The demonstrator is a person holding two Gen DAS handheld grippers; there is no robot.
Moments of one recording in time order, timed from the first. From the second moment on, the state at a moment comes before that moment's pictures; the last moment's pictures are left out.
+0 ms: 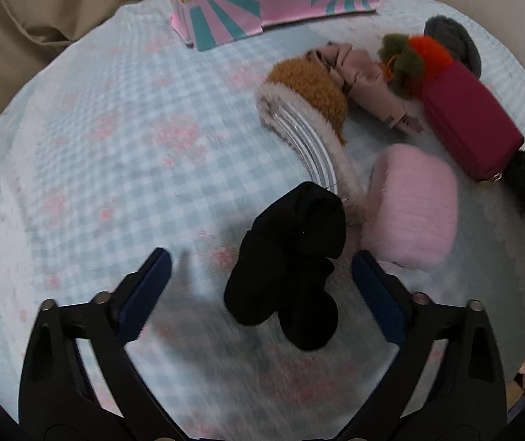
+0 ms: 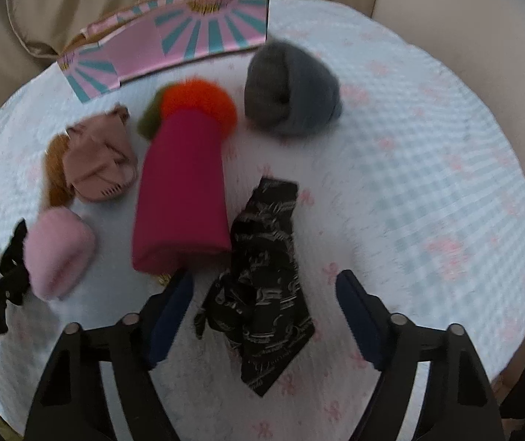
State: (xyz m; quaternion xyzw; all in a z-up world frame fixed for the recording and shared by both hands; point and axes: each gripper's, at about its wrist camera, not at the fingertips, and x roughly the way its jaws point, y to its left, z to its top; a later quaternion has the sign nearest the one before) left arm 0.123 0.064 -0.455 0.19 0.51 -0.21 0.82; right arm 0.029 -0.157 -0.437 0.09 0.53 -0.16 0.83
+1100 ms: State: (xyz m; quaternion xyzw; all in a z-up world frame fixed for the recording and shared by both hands) left arm 0.126 0.049 -0.388 0.16 0.50 -0.20 0.83; right arm 0.036 -0.180 -0.377 0.09 0.51 -0.13 0.84
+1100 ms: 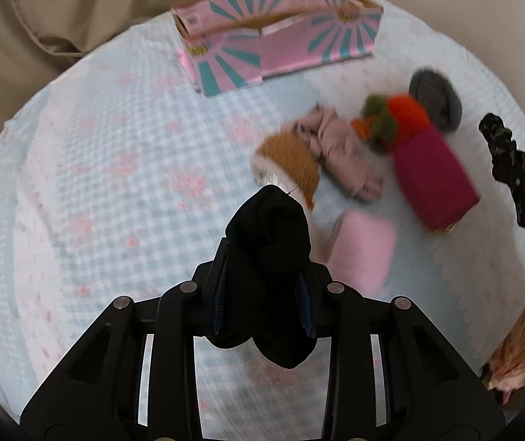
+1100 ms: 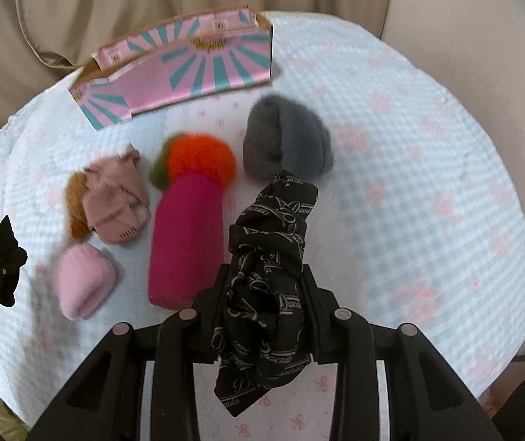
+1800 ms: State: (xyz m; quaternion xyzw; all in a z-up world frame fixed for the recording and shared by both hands) left arm 0.177 -0.045 -0.168 0.04 0.42 -0.10 0.90; right arm 0.121 -0.240 -0.180 0.01 0.44 0.00 0.90
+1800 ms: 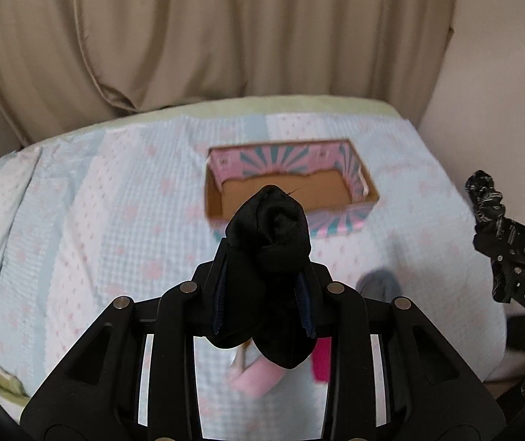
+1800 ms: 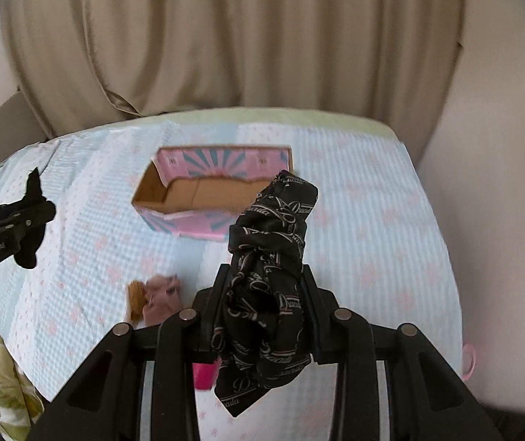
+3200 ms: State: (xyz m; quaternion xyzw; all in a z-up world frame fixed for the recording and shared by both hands) left arm 0.502 -0.107 -0.387 0.03 0.64 -0.11 0.76; right arm 0.410 -0.199 -0.379 -0.05 0.60 0.17 0.78
